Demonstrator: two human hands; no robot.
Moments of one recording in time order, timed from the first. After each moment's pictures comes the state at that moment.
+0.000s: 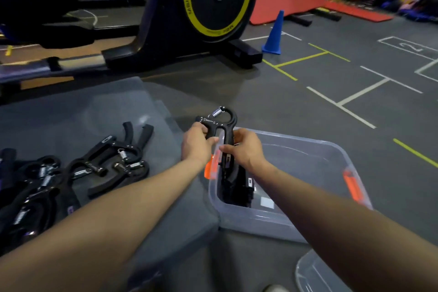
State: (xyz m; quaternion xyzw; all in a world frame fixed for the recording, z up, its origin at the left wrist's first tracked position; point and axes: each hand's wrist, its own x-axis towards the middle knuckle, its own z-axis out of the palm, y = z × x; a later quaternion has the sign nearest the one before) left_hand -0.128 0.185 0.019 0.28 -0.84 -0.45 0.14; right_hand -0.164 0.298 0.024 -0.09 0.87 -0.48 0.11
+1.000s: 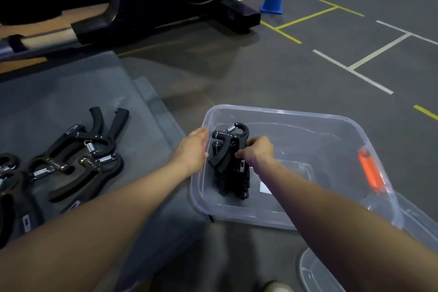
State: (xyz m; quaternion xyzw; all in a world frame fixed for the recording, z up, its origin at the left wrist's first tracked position) left_hand -0.151 0.195 -0.044 0.12 -0.96 -0.26 -0.07; right_hand -0.224 0.338 -0.082 0.14 0.87 -0.43 0.20
